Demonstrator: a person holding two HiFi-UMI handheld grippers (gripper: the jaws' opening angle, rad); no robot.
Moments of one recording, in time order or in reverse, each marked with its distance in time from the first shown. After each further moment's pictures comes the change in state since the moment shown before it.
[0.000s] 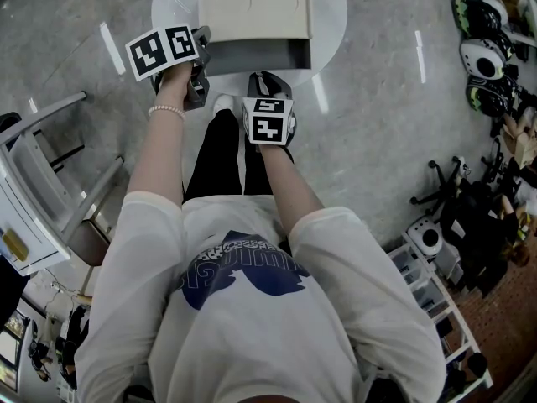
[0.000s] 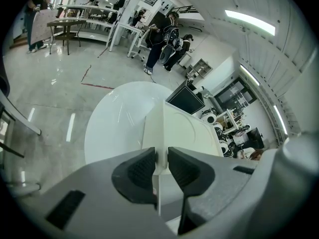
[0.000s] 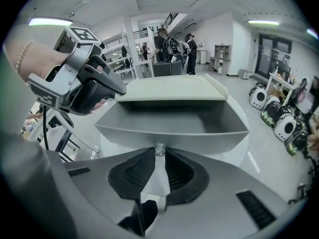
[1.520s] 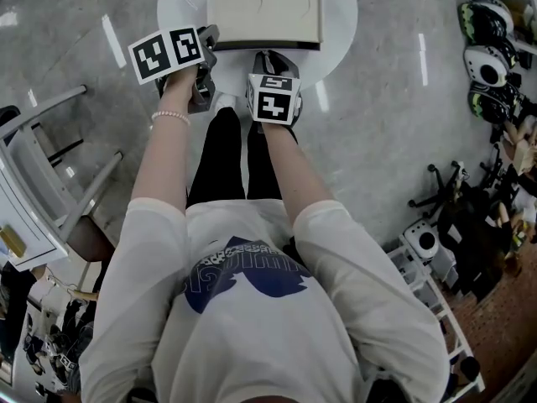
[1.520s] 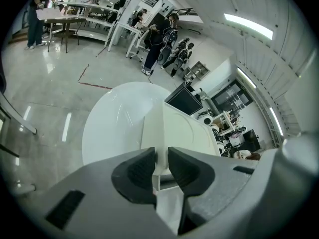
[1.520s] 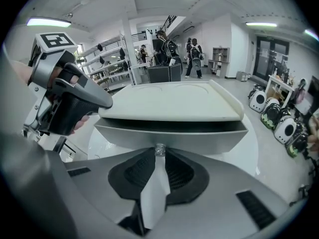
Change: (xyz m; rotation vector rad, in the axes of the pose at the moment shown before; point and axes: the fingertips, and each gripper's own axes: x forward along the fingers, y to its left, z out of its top) left arm 0.002 -0.002 0.000 -0.006 -0.013 -0.044; right arm 0.032 -0.011 0.045 0.009 -0.032 -0.020
